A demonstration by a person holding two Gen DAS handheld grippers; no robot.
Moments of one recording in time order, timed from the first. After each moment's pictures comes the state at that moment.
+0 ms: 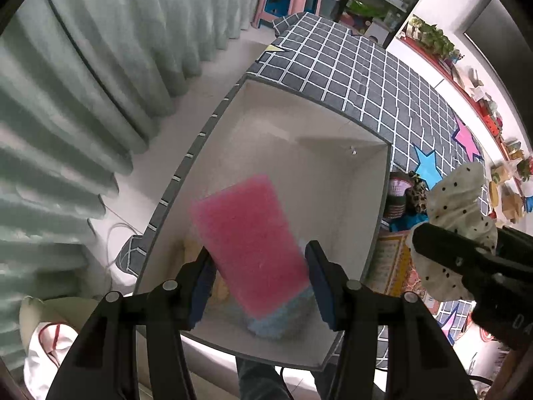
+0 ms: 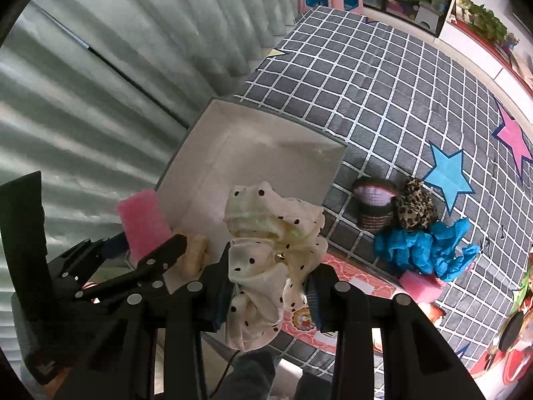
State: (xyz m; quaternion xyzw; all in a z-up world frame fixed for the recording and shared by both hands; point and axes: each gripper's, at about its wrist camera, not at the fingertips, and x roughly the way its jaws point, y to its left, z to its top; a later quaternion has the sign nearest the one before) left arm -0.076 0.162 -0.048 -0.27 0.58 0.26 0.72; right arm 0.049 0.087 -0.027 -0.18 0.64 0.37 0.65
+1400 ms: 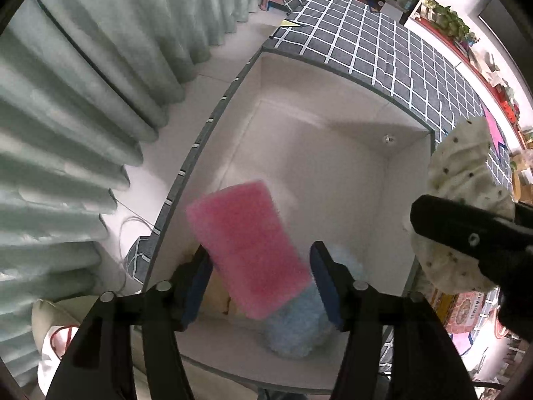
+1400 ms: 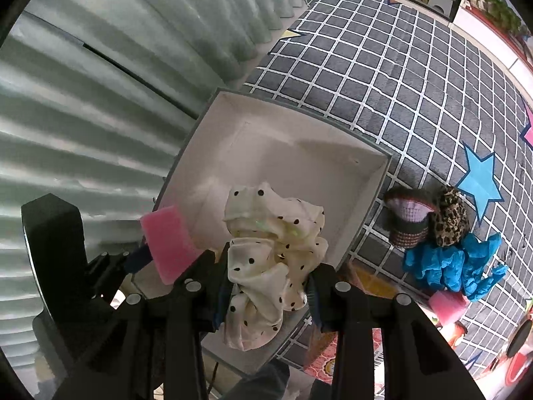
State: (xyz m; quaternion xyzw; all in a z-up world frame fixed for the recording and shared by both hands) left arm -0.068 0.180 -0.089 -0.25 0.62 0.28 0.69; right arm 0.055 0.129 -0.064 -0.18 0.68 0.37 0.61
